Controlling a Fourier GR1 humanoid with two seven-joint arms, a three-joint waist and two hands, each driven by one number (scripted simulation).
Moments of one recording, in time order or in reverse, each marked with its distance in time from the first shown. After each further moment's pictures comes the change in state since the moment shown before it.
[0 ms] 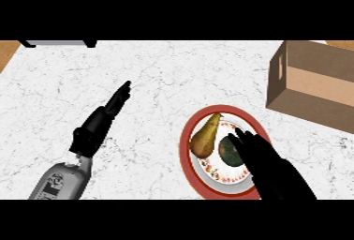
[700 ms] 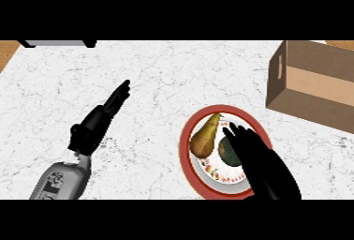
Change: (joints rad) left arm 0.003 -0.052 0.073 0.004 -0.042 -0.078 0.011; right arm 0.015 0.112 -0.050 0.185 0.129 -0.045 -0.162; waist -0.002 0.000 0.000
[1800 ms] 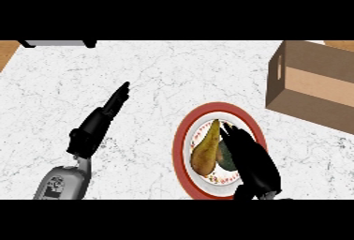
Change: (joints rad) left arm 0.030 -0.063 0.058 -0.033 -0.080 -0.066 0.004; right arm -0.019 0.121 -0.066 0.234 0.134 0.029 -0.122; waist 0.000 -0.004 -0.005
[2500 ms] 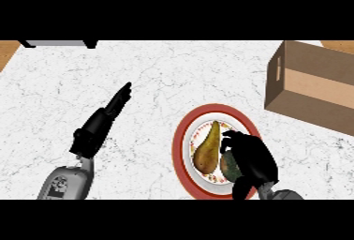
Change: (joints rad) left arm 0.000 -0.027 0.012 0.009 -0.028 -0.011 -0.003; right arm -0.044 0.013 -0.037 0.086 0.064 -0.030 -0.078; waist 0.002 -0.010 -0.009
